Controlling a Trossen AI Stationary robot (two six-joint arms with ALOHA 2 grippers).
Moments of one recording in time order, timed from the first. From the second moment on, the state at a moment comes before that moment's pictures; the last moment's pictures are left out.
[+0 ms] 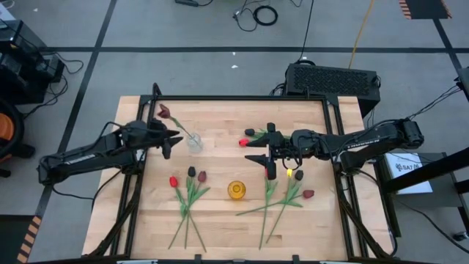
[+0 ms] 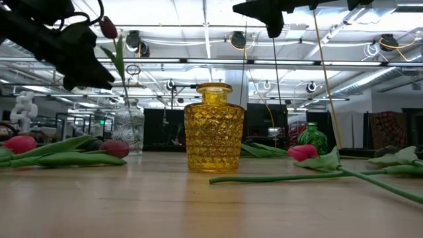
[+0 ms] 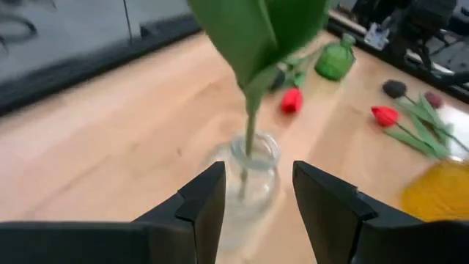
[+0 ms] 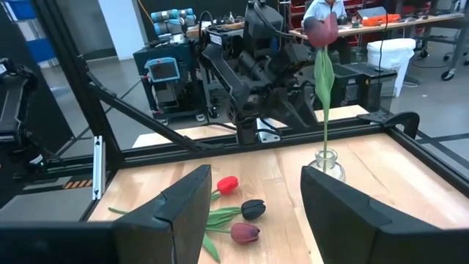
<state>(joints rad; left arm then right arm) 0.37 0.37 0.35 -0.42 0.00 -0.34 0.08 1.26 0.83 0.33 0.11 0.19</state>
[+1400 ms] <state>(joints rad) 0.04 0.43 0.49 0.01 0.15 -0.22 -0.32 1.57 0.86 -0.14 0.12 -0.19</state>
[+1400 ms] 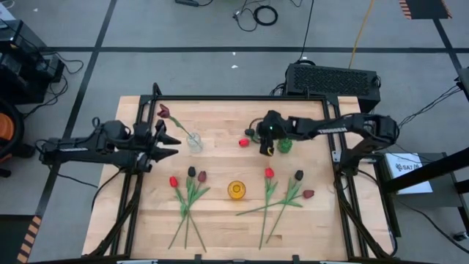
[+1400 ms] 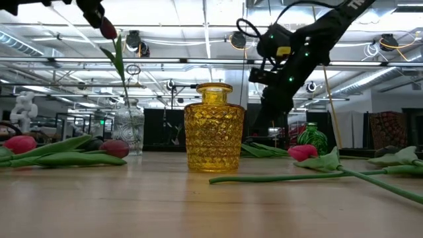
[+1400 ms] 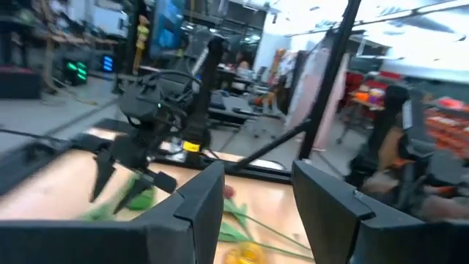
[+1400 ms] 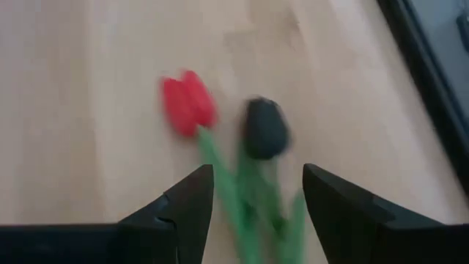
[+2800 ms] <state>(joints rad) 0.01 0.81 0.67 0.02 0.01 -0.02 -0.44 1.65 0.88 0.05 0.02 -0.16</state>
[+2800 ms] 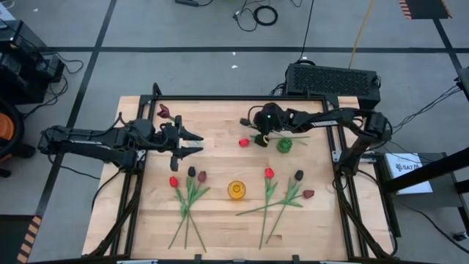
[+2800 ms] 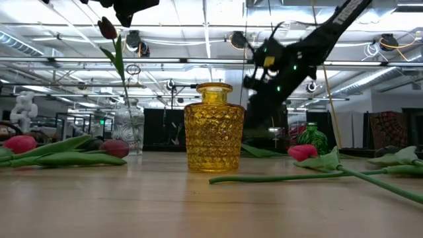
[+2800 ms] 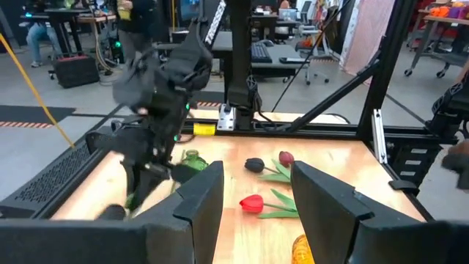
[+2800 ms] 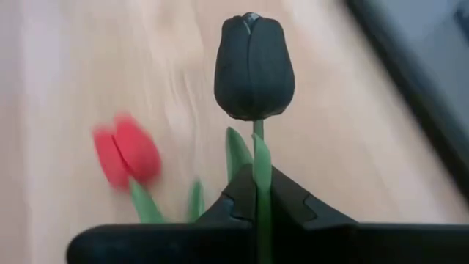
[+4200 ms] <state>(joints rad) -0.06 0.87 0.67 0.24 0.02 -0.02 -0.15 0.76 0.83 0.04 0.02 0.06</state>
